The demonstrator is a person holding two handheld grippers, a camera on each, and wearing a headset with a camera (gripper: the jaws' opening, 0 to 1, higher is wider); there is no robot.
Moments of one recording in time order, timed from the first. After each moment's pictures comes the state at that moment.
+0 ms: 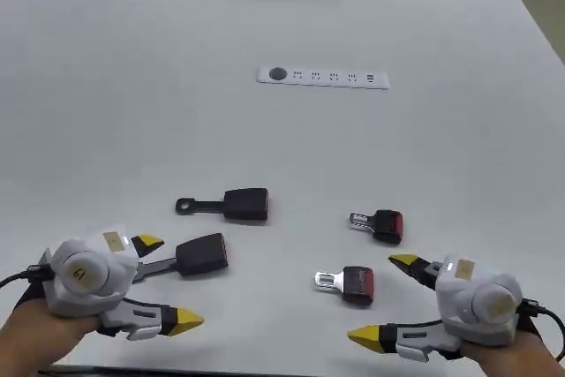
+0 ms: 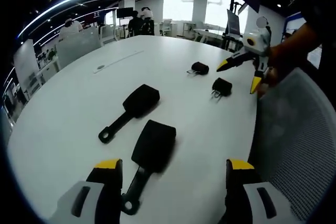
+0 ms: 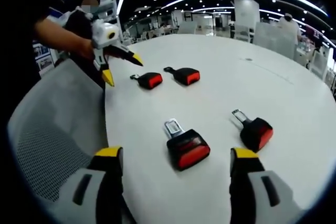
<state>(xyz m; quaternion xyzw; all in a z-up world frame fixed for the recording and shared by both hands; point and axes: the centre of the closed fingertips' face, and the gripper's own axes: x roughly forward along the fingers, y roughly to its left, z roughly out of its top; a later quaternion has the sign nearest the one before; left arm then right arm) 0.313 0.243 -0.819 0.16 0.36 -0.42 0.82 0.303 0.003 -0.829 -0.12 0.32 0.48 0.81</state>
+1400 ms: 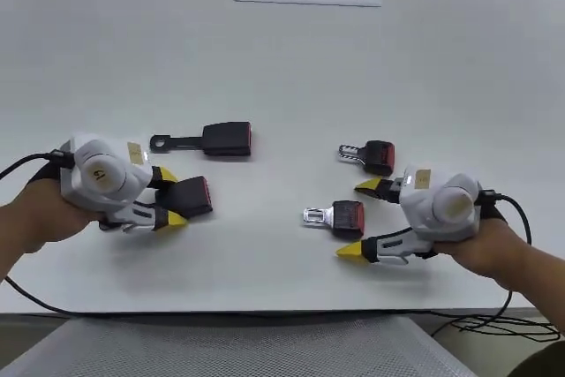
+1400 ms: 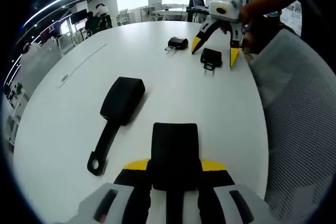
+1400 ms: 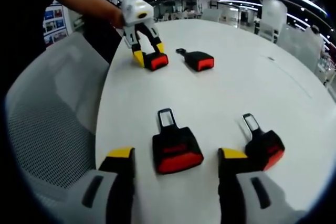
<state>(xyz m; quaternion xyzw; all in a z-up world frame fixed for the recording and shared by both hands) 0.333 0.224 -0.853 0.28 0.37 -0.54 0.70 0.317 0.006 -0.859 -0.20 0.34 0.54 0.74</state>
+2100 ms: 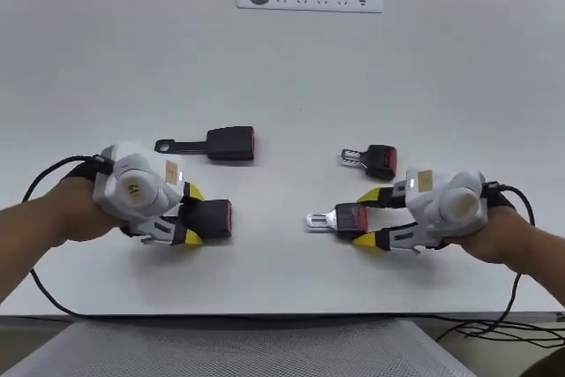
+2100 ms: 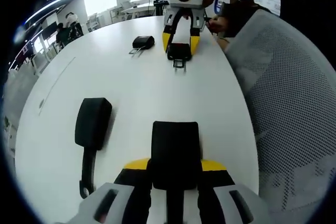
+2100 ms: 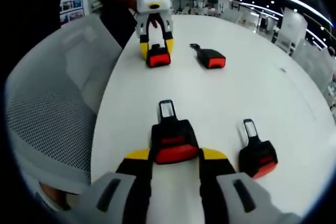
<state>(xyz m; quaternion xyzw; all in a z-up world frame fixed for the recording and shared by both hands) 0.314 0.203 -0.855 0.33 0.36 -0.60 0.63 0.321 -0.003 -0.860 -0.27 0.32 0.59 0.69</state>
